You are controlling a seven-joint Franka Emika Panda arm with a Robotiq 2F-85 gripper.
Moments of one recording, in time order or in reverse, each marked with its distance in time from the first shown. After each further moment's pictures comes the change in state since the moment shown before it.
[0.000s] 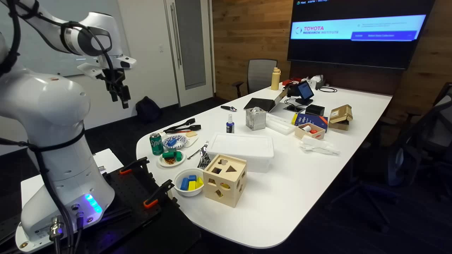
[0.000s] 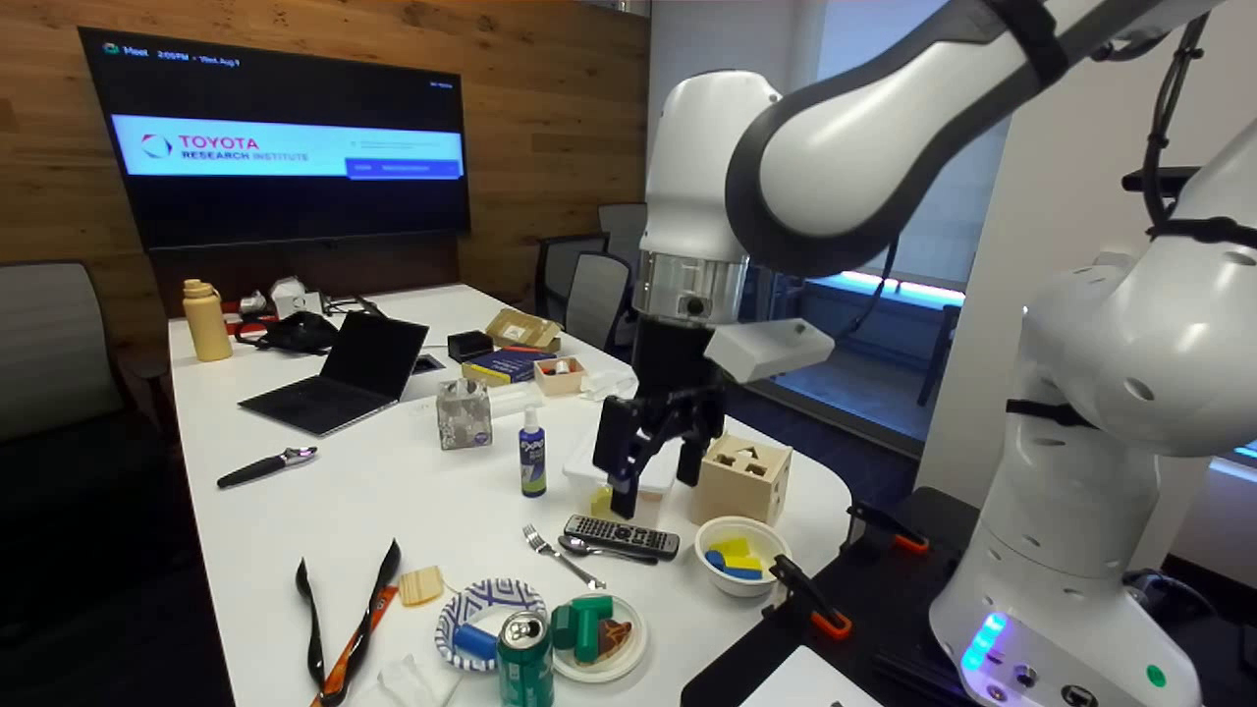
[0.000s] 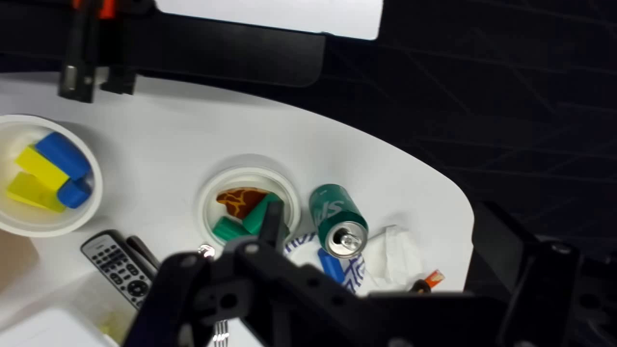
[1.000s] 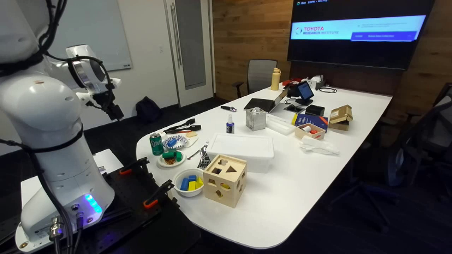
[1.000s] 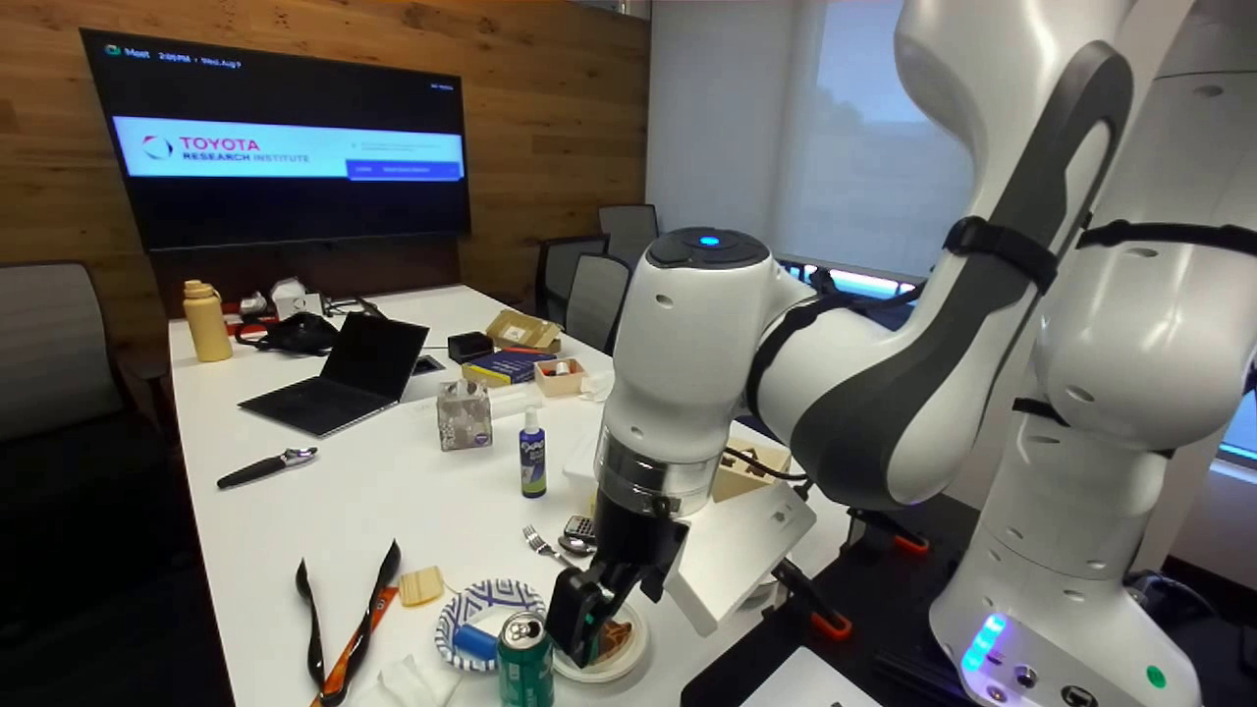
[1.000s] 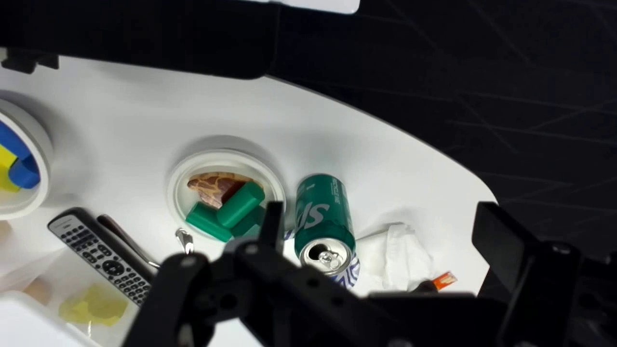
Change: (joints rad) arm -0.245 0.394 0.406 0.026 -0.719 0.429 0.769
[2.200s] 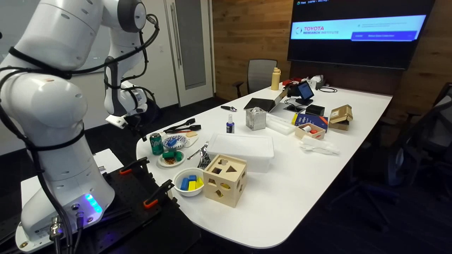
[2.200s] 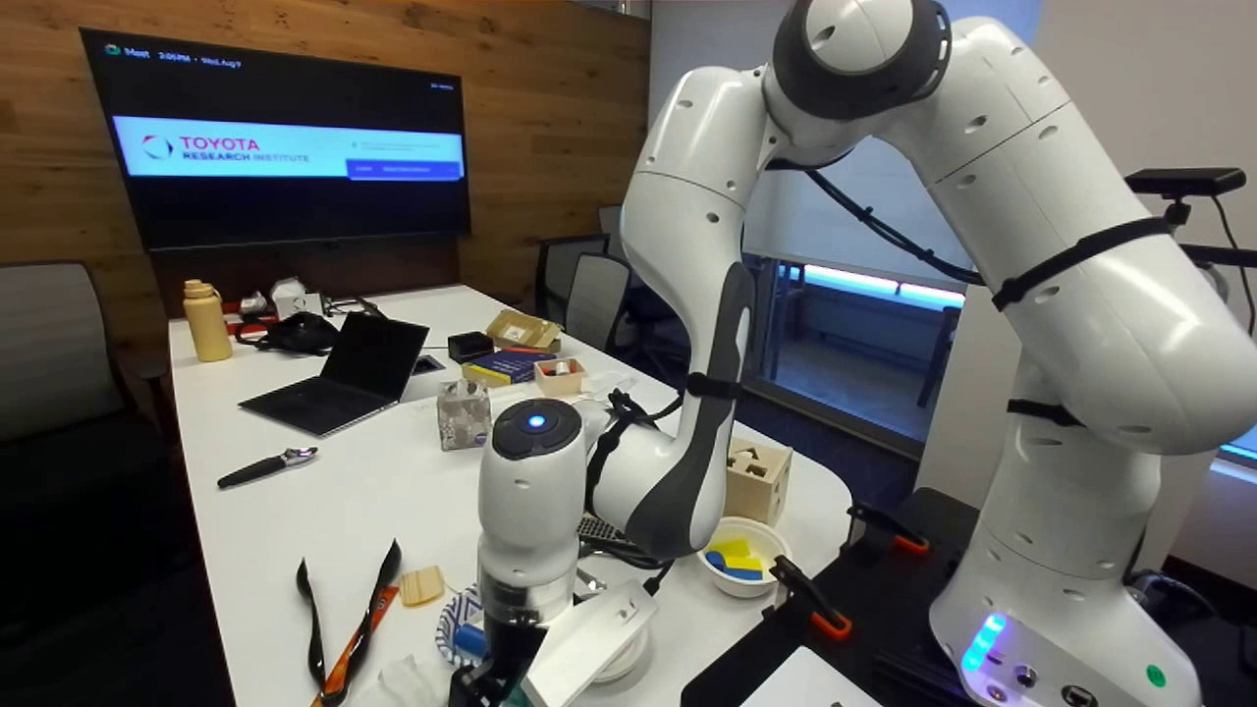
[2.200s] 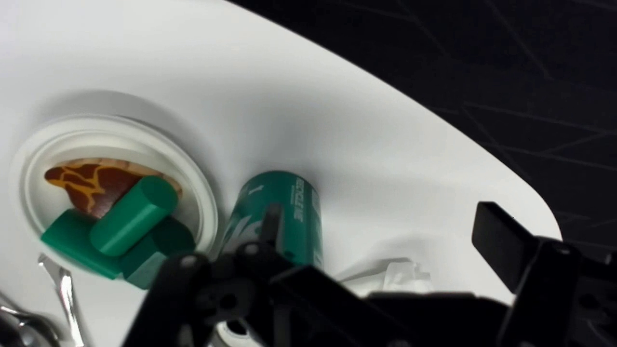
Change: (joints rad) arm 0.152 0.770 -0.406 0.524 -0.914 -0.038 0.470
